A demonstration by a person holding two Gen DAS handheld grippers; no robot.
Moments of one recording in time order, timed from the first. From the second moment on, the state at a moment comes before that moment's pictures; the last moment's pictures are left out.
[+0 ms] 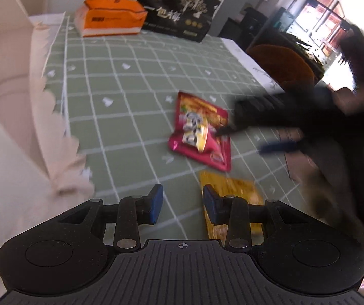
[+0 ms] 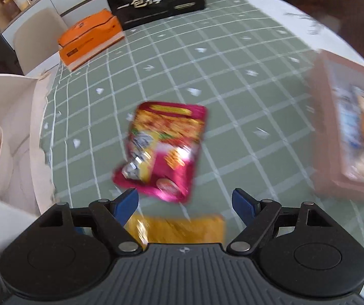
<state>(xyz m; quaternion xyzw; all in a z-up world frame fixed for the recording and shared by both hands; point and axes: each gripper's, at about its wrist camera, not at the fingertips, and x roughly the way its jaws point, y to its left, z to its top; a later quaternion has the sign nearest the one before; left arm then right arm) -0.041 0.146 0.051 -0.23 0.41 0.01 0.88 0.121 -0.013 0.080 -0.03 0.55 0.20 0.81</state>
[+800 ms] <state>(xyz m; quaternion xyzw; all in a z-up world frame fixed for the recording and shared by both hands) -0.032 0.105 0.036 -0.23 0.45 -0.04 0.86 0.109 -0.047 0.067 -0.09 0.58 0.21 0.78</state>
